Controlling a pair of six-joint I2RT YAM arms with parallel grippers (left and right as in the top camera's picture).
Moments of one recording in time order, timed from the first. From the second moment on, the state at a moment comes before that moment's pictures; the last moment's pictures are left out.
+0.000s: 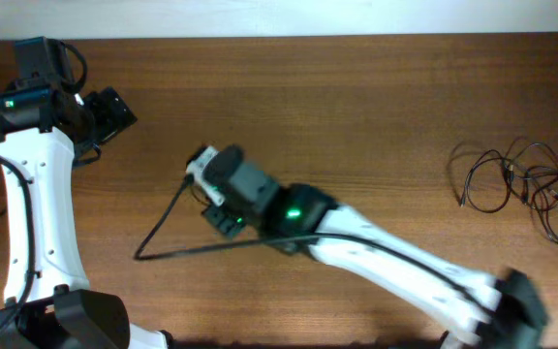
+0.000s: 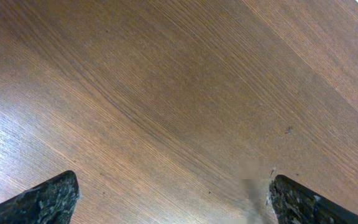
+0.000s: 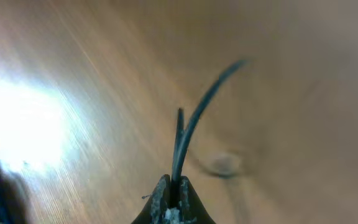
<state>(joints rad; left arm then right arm) 0.24 1.66 1.73 -1.21 -0.05 -0.44 0.97 1.70 1.51 -0.56 -0.02 0.07</state>
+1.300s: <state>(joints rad) 0.24 1.66 1.73 -1.21 -0.05 -0.44 0.08 2.10 1.52 -0.76 0.09 -0.05</state>
